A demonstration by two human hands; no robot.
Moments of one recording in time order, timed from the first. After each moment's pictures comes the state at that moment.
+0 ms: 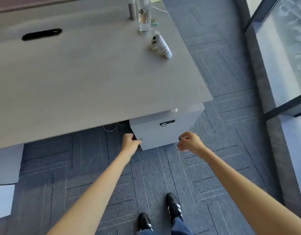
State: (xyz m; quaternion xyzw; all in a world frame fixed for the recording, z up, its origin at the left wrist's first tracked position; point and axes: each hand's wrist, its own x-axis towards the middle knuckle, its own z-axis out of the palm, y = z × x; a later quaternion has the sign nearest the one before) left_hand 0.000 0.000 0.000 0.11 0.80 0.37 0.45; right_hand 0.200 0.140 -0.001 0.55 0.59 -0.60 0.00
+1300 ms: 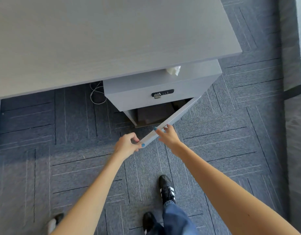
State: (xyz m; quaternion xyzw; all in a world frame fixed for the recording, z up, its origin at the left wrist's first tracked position) left_hand 0.037 -0.023 -0.159 0.23 0.84 0.16 0.46; right_hand 0.169 0.101 -0.171 0.57 0.49 -0.66 0.03
